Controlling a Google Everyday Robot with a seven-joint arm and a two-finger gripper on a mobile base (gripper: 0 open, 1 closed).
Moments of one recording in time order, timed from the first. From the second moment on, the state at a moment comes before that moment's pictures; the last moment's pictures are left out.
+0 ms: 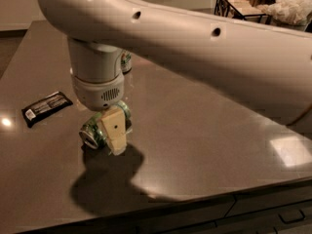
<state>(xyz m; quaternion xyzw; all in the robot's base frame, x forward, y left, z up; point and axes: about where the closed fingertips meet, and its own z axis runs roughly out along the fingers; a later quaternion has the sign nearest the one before) 0.437 0.118 0.865 -0.90 0.42 0.04 0.06</state>
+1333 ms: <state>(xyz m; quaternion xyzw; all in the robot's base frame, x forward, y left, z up) 0.421 0.107 0.919 -0.91 0.39 0.05 0.11</state>
